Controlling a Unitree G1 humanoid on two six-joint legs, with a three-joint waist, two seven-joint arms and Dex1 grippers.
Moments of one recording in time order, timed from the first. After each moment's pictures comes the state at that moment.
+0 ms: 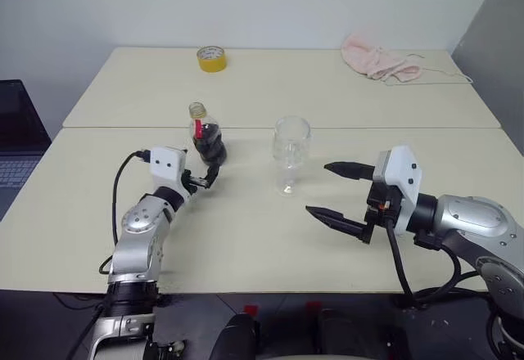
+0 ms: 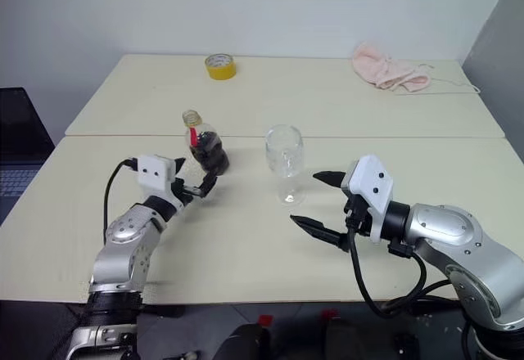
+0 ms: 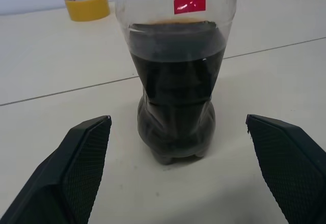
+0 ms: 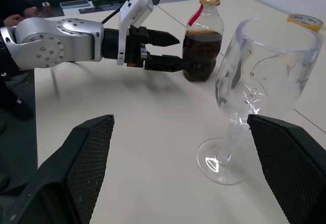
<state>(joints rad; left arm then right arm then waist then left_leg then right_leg) -0.34 0.37 0.14 0.16 -0.21 0.18 -0.39 -0.27 -0.70 -0.04 -0.80 0.69 0.84 0.61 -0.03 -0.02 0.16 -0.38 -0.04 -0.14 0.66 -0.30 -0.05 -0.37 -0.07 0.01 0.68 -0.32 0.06</state>
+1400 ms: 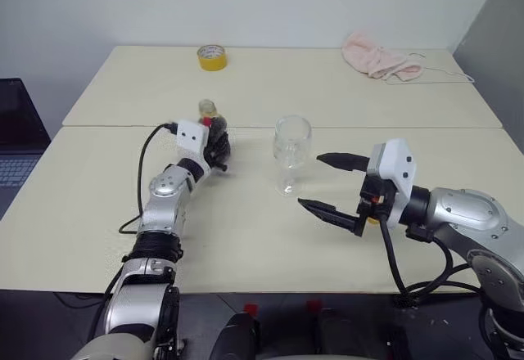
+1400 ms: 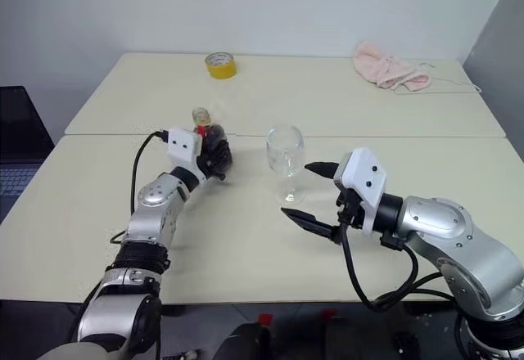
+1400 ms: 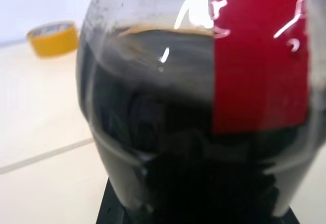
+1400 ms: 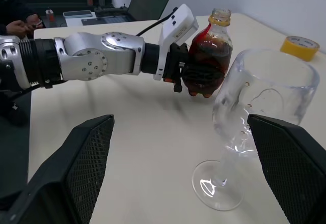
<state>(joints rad) -0.63 0.35 0.06 0.45 -0.13 0.05 -0.46 -0.30 -0.68 -0.02 -0.78 0.68 0.77 0.59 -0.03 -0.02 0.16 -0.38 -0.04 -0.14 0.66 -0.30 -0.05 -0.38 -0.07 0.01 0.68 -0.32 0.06</state>
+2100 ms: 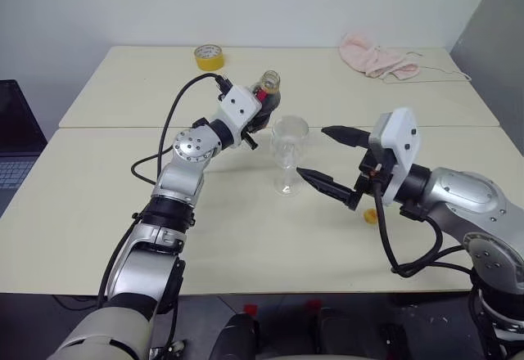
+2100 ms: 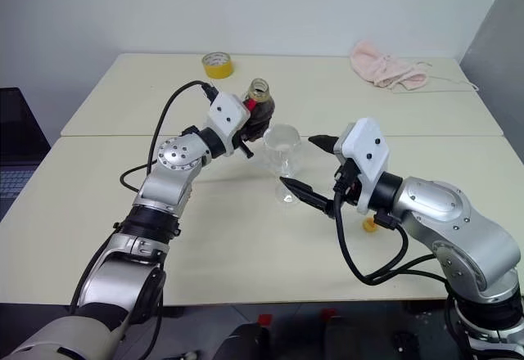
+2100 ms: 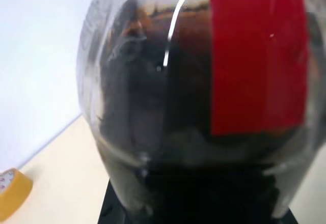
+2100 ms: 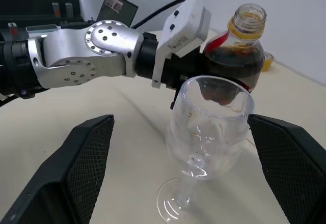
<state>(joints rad) -0.85 0.36 -0.13 0.53 0.05 -0.14 -0.57 -0.45 -0.63 -0.01 -0.74 0.69 0.86 0.46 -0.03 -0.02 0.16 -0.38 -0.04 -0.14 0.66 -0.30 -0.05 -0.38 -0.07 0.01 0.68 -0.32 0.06</state>
